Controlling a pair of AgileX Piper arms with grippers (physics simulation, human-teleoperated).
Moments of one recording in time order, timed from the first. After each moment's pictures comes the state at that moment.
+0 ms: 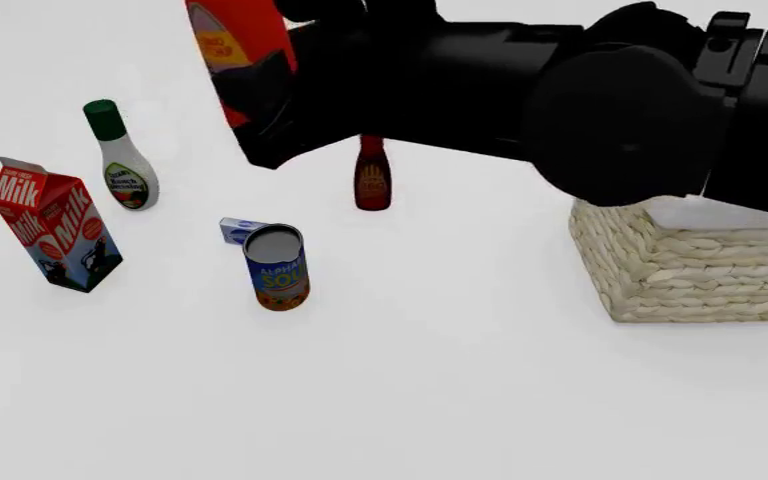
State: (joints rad) left arm -0.45 0.80 -1.33 0.75 0.07; right arm 0.95 1.45 -1.25 0.06 -0.16
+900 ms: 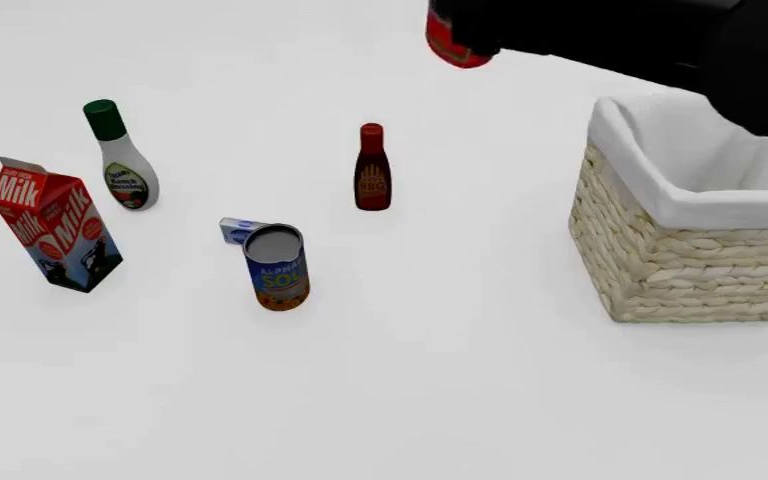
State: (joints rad) left arm -0.10 0.54 -0.84 0.48 -0.03; right arm 0.57 1.31 -1.16 0.03 -0.05
